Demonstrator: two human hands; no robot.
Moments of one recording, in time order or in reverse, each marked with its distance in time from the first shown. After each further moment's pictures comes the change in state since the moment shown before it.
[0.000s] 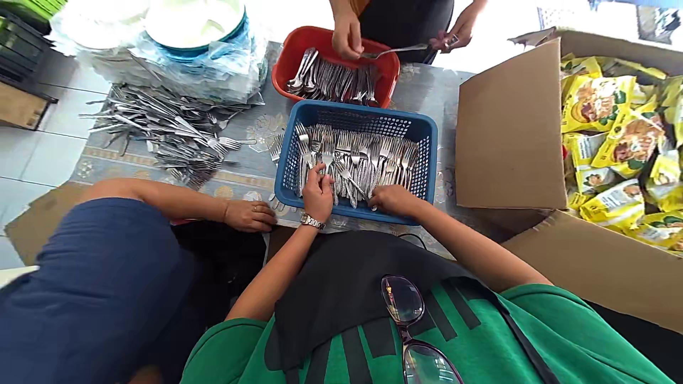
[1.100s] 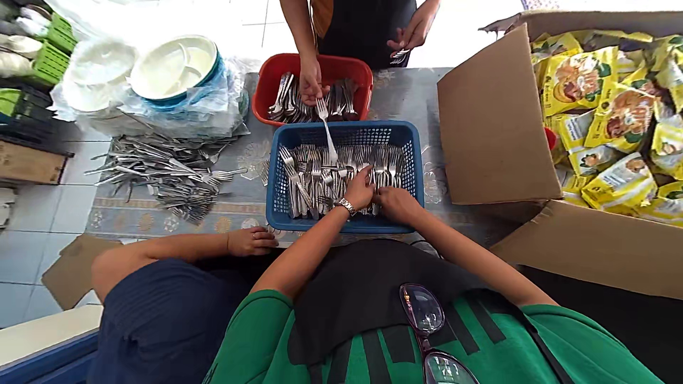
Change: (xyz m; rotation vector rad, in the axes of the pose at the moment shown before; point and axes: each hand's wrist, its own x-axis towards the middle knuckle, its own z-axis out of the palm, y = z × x) left_hand 0.063 0.050 0.103 -0.041 -0.685 -0.212; right_hand -0.021 0.008 -0.001 0.074 0.186 0.270
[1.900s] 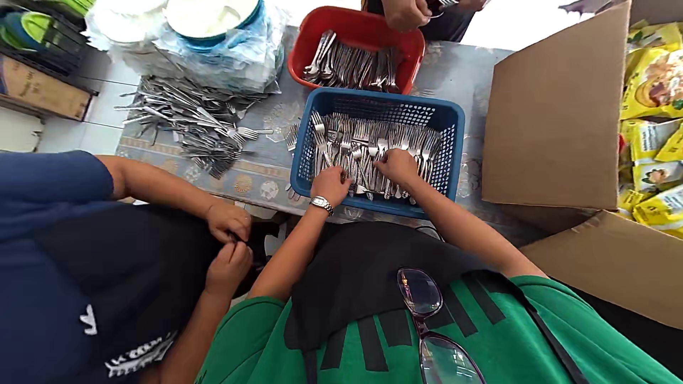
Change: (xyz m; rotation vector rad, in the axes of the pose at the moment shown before) left_hand -0.092 -0.048 -0.081 0.574 0.234 -0.257; right_hand 0.076 -0.048 -0.025 0.280 0.038 0.468
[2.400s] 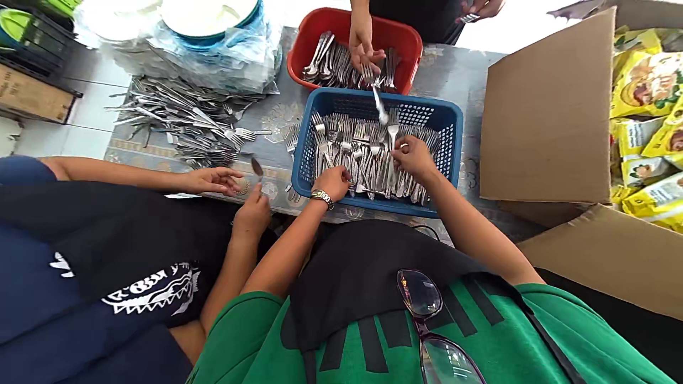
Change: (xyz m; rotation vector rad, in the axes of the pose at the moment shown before) left_hand 0.012 -0.004 -0.008 -0.063 -0.177 0.011; right_hand -0.009 0.021 -0.016 0.610 0.098 -0.043
